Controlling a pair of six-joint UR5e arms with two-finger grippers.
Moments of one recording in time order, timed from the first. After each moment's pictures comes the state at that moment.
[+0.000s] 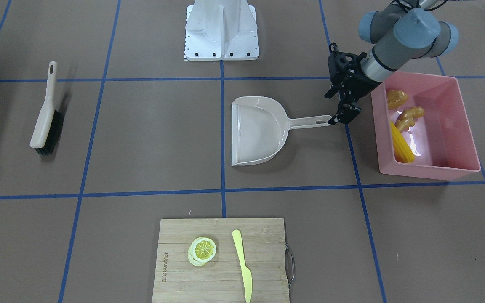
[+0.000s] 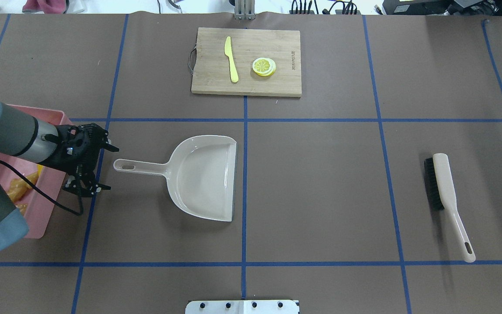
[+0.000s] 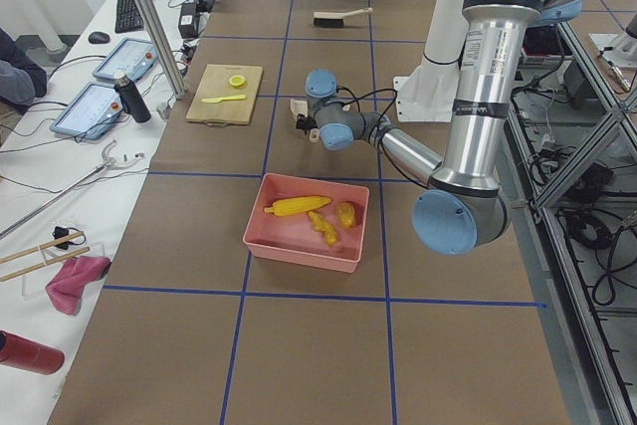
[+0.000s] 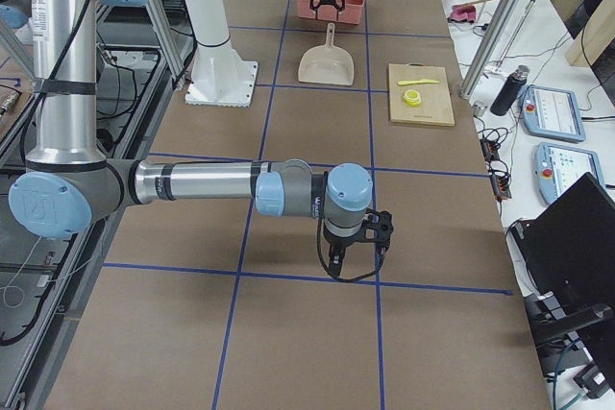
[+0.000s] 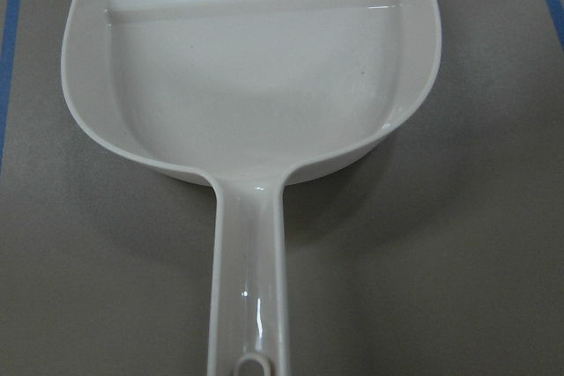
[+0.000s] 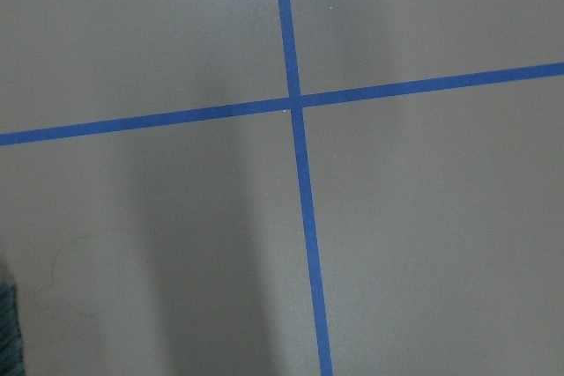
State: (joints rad) left arm -0.77 -1.68 -1.90 -2.16 -2.18 0.46; right arm 1.57 -1.64 1.70 -1.62 2.39 0.14
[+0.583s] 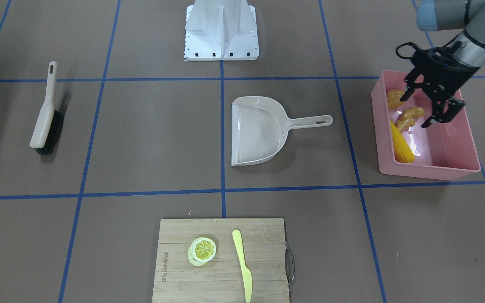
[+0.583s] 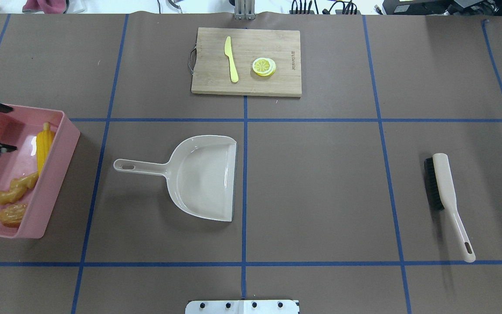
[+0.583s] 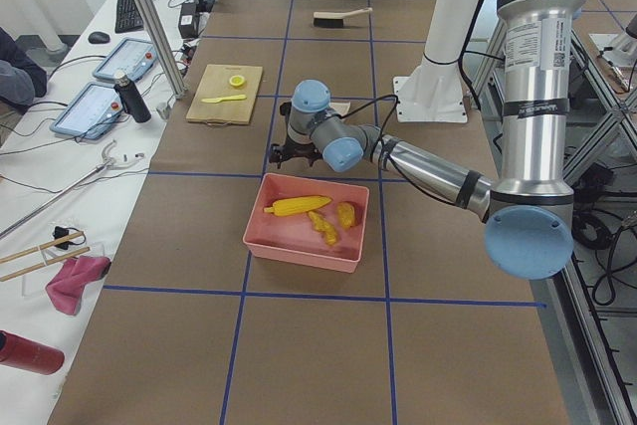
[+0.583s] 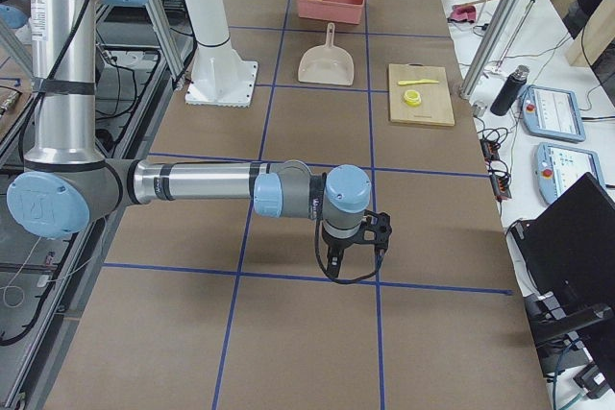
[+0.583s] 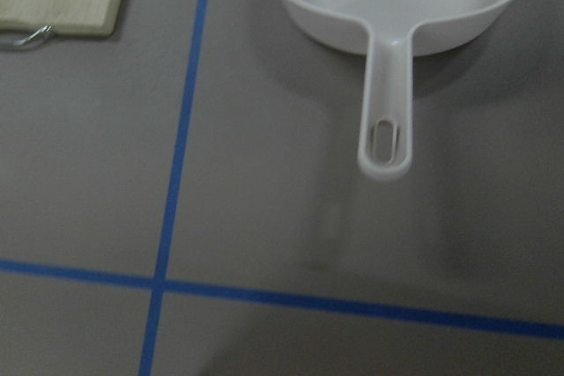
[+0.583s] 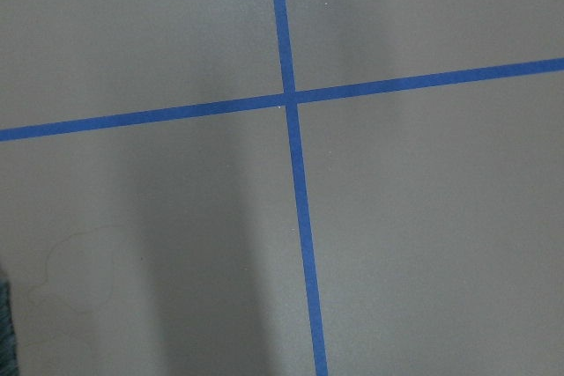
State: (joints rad) left arm -1.12 -1.50 -1.96 -1.97 -2.20 0.43; right arm 1.57 -1.64 1.70 -1.62 2.38 0.13
